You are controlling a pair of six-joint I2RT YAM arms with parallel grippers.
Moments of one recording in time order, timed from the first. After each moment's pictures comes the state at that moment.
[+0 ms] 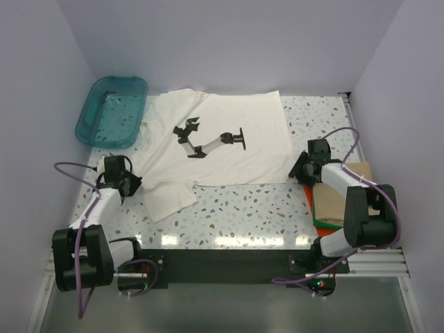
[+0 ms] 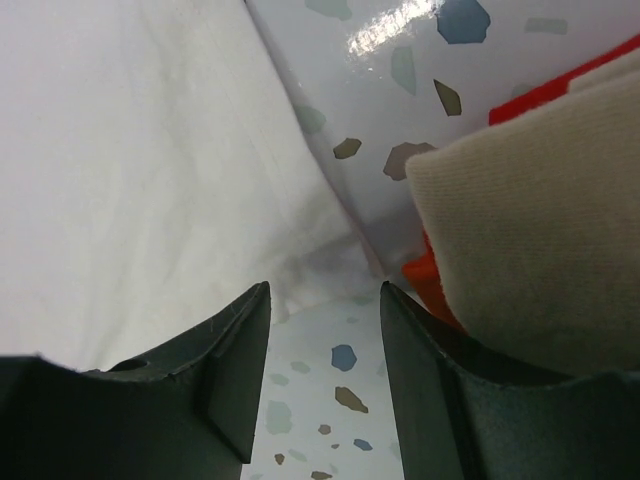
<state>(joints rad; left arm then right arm) 0.15 1.16 0.51 -0.26 -0.09 -0.85 0.05 1.48 0.76 -0.33 0.01 0.62</state>
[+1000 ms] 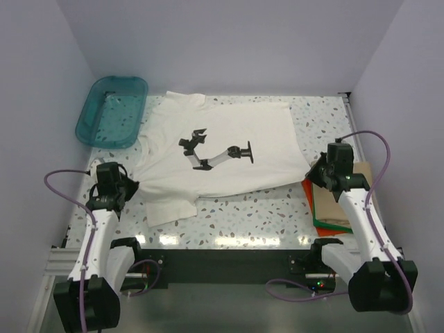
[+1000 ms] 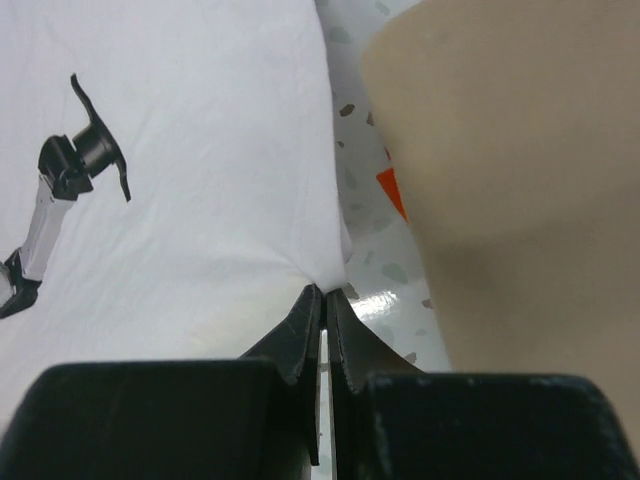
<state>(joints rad) 0.15 0.83 0.50 -0.45 -0.07 -0.83 0.02 1.02 0.77 -0.59 0.04 0.60</state>
